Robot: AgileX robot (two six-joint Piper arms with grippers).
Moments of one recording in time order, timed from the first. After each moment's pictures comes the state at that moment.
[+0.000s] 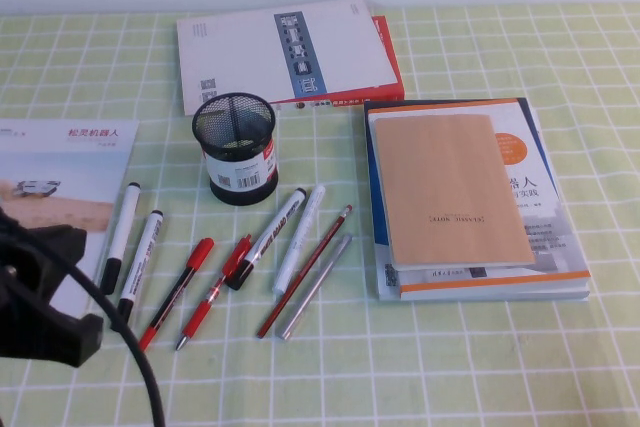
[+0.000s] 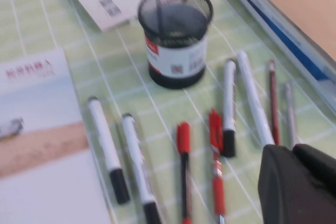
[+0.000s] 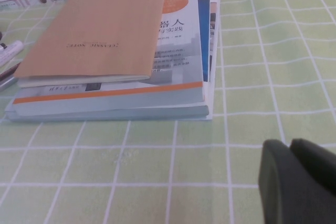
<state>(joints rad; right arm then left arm) 0.14 -0.01 0.03 0.14 0.37 0.04 -0.70 0.71 -0.68 0.41 0.68 -0.38</state>
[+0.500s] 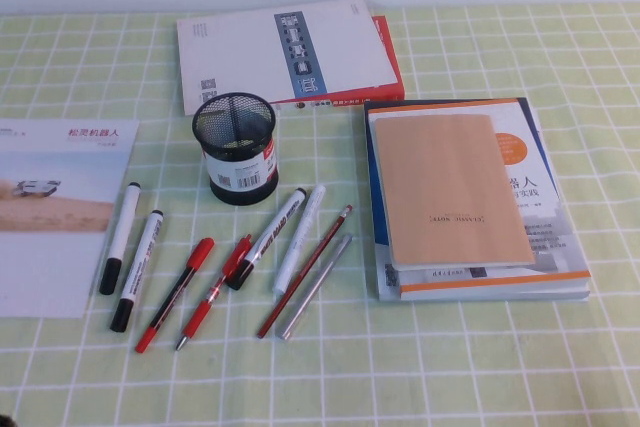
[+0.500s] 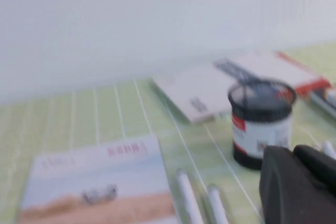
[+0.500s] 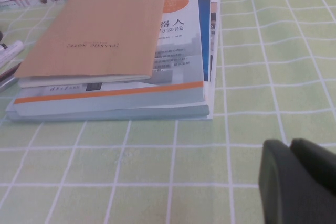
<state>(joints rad) 0.14 -0.01 0.03 0.14 0.37 0.04 -0.28 0.24 -0.23 0.23 0.19 -0.07</state>
